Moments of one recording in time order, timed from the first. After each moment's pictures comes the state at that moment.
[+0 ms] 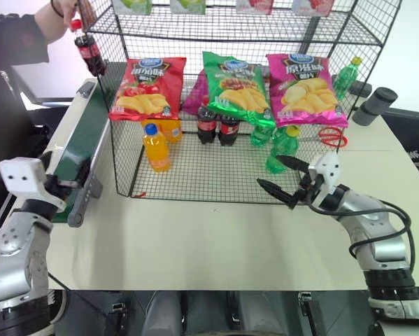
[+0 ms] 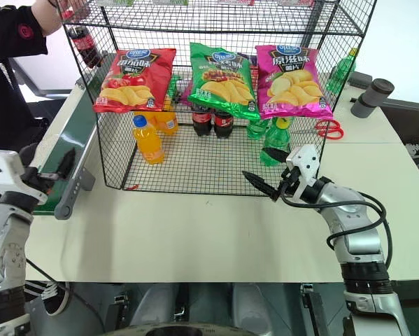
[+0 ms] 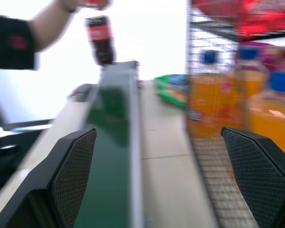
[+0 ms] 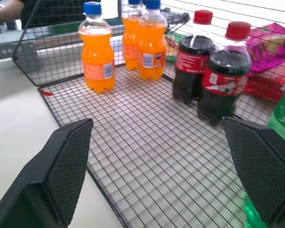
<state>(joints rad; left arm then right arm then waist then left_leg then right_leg) -0.05 0.46 0.54 -0.15 -0.40 0.20 -0.32 -0.22 -0.53 -0.09 -0.07 0.41 0.17 0.87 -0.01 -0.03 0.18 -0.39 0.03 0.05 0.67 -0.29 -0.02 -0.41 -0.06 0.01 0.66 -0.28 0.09</state>
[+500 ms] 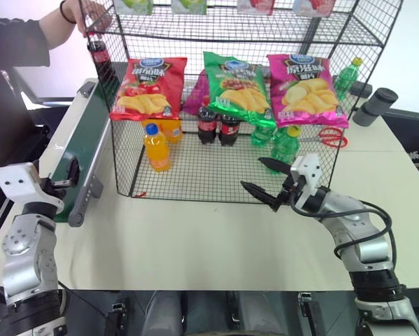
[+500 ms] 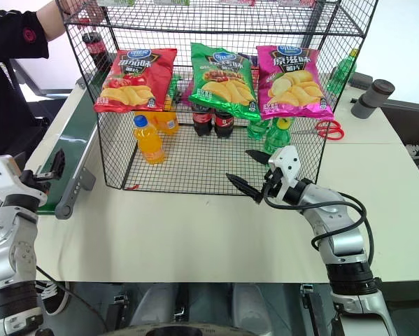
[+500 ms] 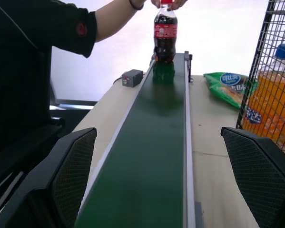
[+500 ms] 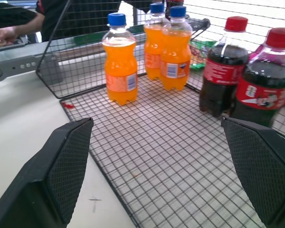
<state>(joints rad) -0.10 0.41 0.52 -0.04 -0.37 0.15 -0.23 -0.22 -0.48 -0.02 -0.15 0.42 0.24 0.81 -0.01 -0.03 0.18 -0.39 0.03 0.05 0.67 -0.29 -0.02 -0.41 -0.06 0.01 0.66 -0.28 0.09</state>
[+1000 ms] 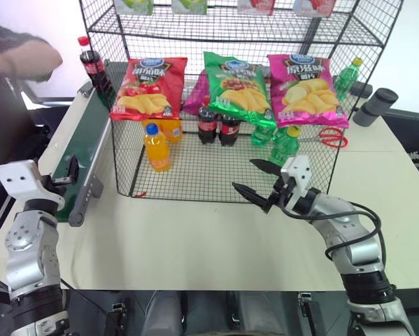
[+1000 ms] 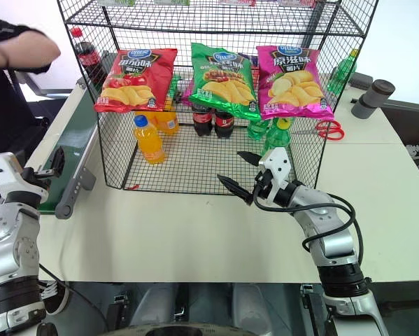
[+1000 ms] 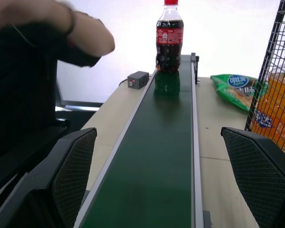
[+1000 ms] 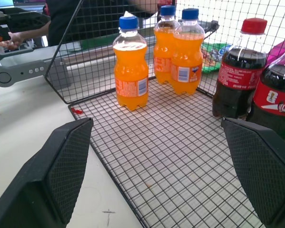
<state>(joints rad) -0.12 0.41 0.51 -0.01 -0.35 0.14 -0.22 -0.22 -0.44 0.01 -0.17 0.40 0.25 0.78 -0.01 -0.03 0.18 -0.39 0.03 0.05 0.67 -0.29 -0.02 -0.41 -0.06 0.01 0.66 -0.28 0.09</state>
